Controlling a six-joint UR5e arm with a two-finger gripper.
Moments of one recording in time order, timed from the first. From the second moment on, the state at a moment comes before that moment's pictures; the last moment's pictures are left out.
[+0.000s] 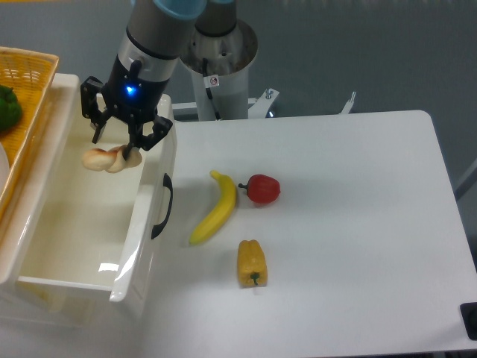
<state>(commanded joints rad) 2.25 -1.63 -1.52 -1.43 1.04 0.52</state>
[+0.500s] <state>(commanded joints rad) 2.23 -1.64 -1.51 -1.43 1.04 0.52</state>
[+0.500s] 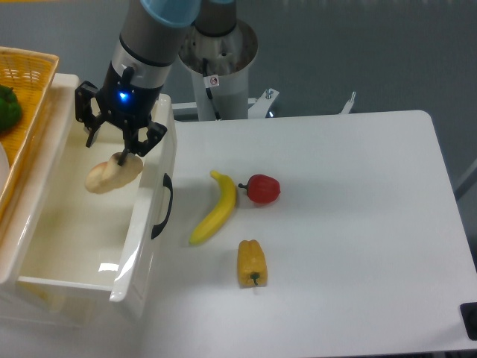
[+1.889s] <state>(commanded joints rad) 2.32 -1.66 -1.51 -1.35 1.19 0.63</state>
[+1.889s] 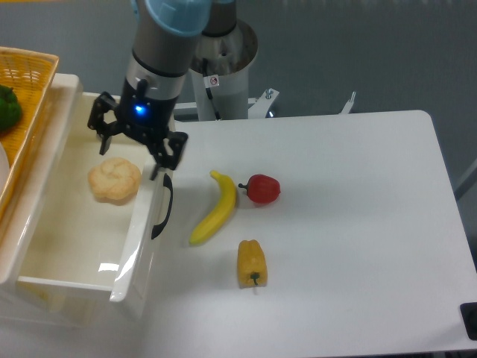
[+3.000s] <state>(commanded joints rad) 2.43 -1.74 -1.53 -1.33 1.59 0.97</state>
